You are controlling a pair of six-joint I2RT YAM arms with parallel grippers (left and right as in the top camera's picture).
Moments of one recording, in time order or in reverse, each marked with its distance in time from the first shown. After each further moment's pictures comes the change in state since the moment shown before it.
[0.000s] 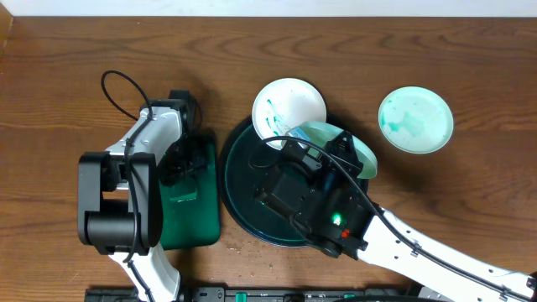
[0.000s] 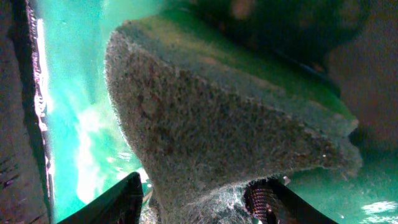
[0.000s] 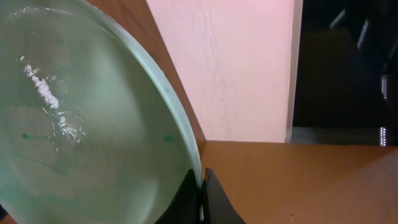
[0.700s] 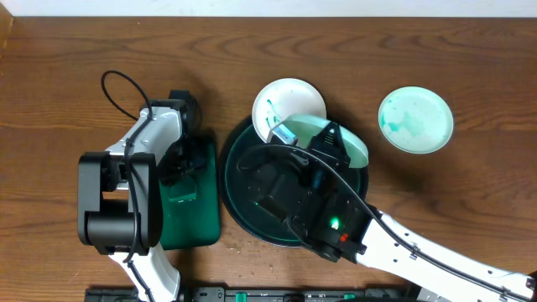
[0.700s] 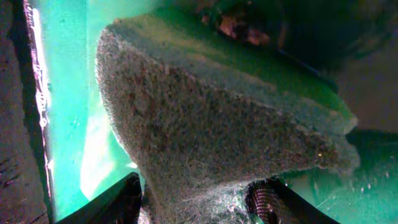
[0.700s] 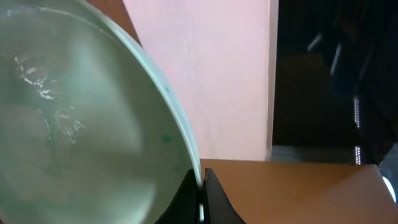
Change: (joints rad) left arm 0.000 0.000 0.000 0.000 0.000 0.000; right arm 0.026 0.000 0.003 0.220 0.040 -0.242
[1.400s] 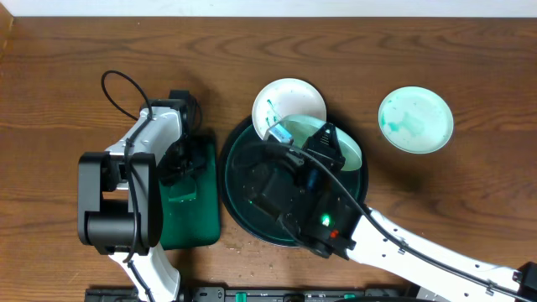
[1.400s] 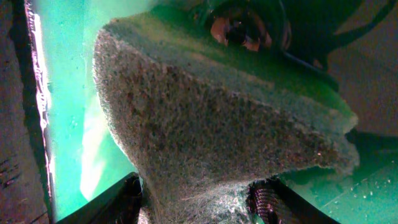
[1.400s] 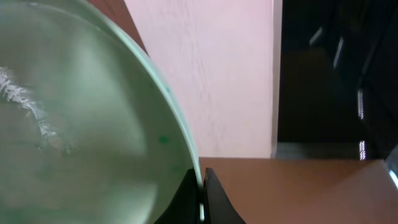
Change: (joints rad) left arm 0.000 0.000 0.000 -0.002 0.000 0.000; right arm -0.002 0.045 0.000 0.006 0.009 0.071
